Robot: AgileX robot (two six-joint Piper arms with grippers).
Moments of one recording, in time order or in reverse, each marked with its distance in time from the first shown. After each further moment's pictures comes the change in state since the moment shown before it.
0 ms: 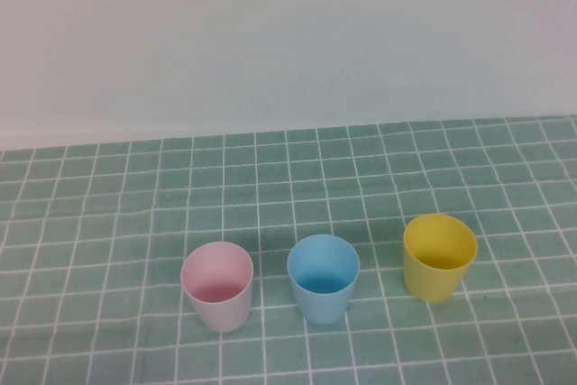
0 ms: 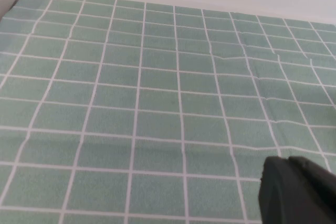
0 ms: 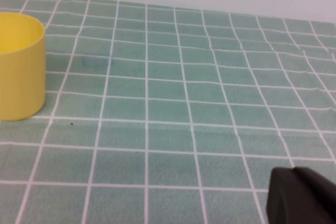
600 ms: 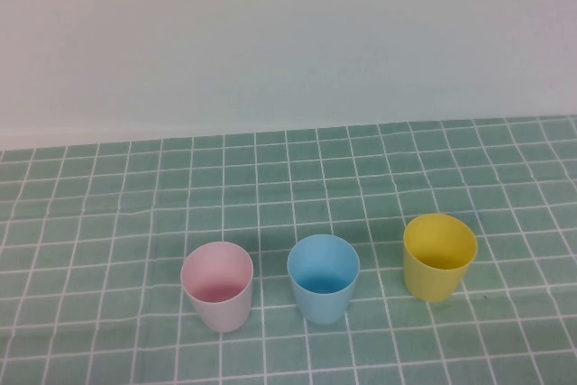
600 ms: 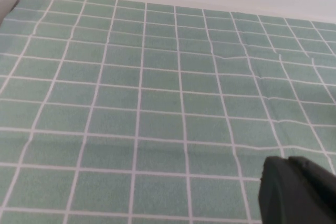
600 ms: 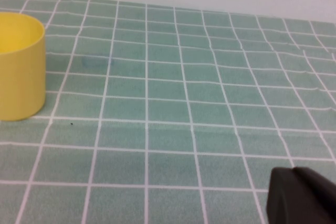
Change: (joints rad) right arm 0.000 0.000 0.000 0.000 0.000 0.000; left arm 0.000 0.000 0.000 0.012 0.000 0.000
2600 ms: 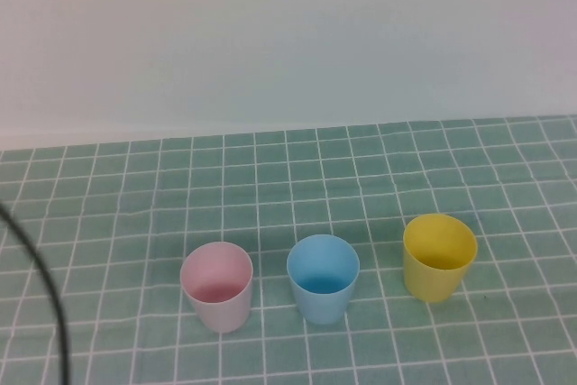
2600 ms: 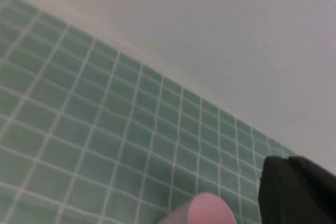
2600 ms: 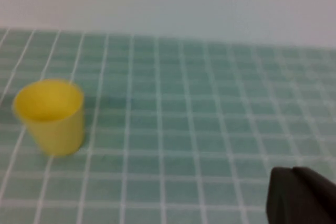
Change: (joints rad) right arm 0.000 0.211 -0.534 0.008 0.391 0.036; left arm 0.000 0.540 -0.612 -0.233 0.139 -0.286
